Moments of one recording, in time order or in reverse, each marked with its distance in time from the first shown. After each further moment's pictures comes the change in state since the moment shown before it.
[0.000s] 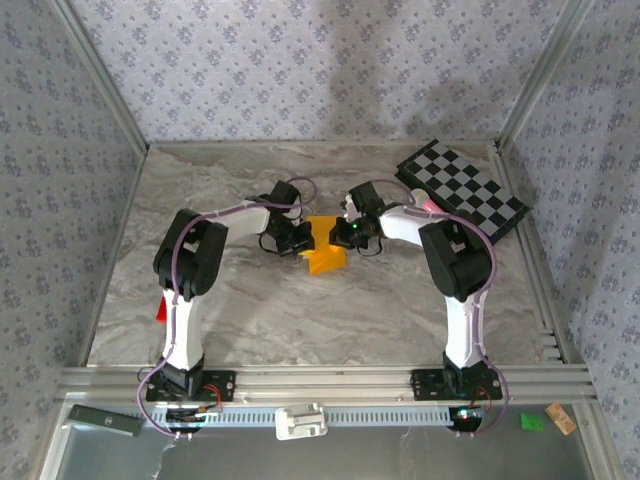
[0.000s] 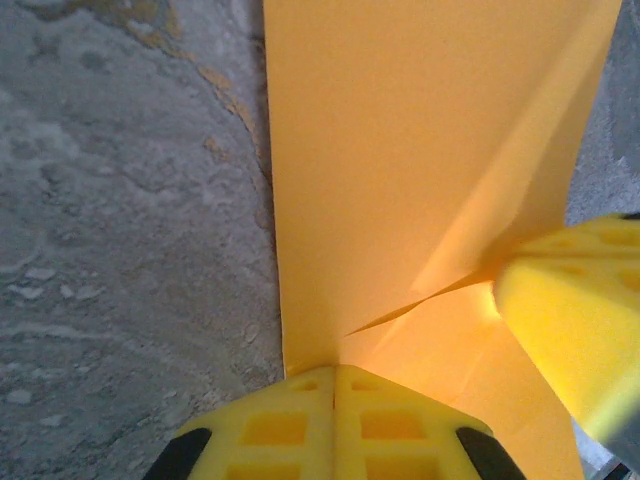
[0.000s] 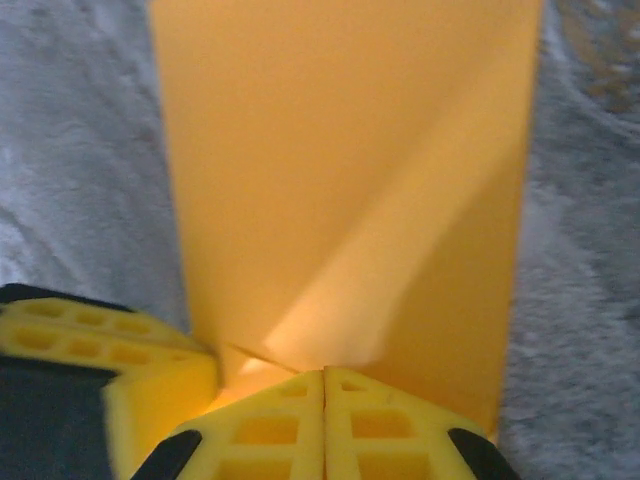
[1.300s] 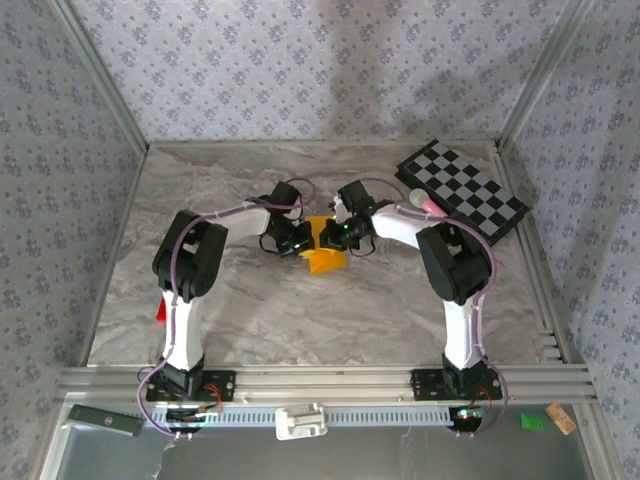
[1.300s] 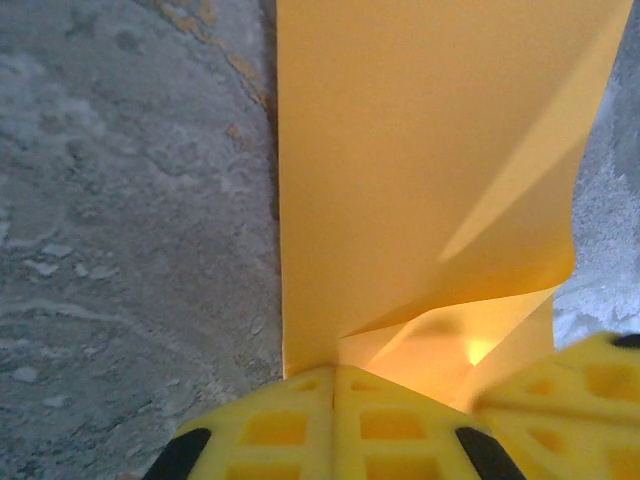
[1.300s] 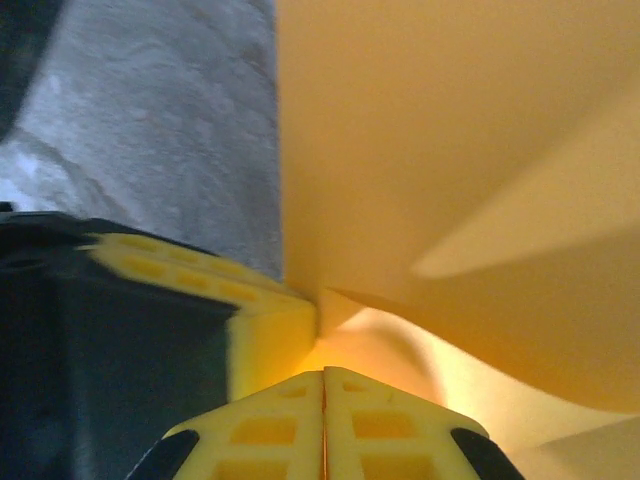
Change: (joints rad) left arm -0.009 -0.013 -0.016 0.021 -0.014 -0.063; right arm 0.066 -0.006 0.060 -0.095 -0.023 -0.019
